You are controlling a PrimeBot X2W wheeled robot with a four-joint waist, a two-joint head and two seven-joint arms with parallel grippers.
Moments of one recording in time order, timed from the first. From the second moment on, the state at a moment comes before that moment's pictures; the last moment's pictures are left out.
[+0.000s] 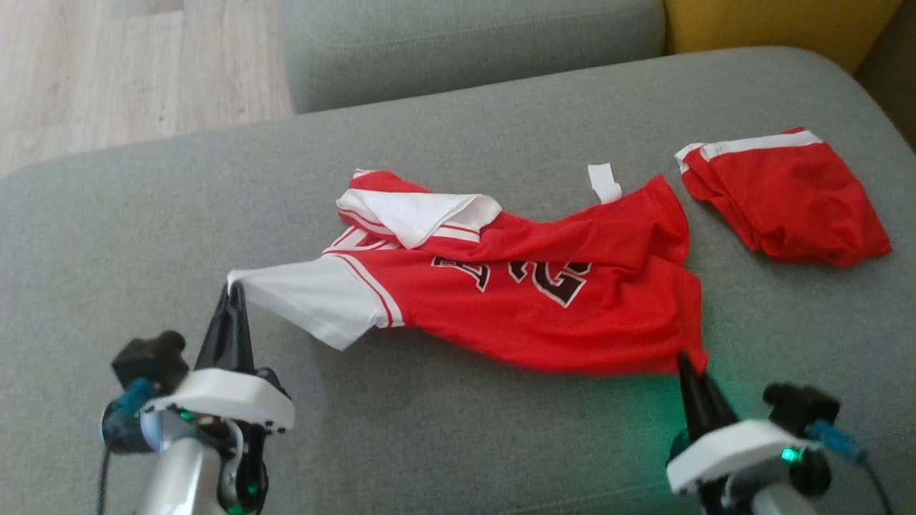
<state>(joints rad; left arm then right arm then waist) -0.14 0.06 -0.11 0.38 -0.30 0.04 -0.25 -0.04 -0.05 0.12 0.50 0.45 0.13 -0.15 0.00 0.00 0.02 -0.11</state>
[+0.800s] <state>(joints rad) -0.42 0.05 0.02 -0.13 -0.56 0.04 -0.14 -0.32 -0.14 0.05 -0.21 0.33 0.13 0.14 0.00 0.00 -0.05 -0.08</state>
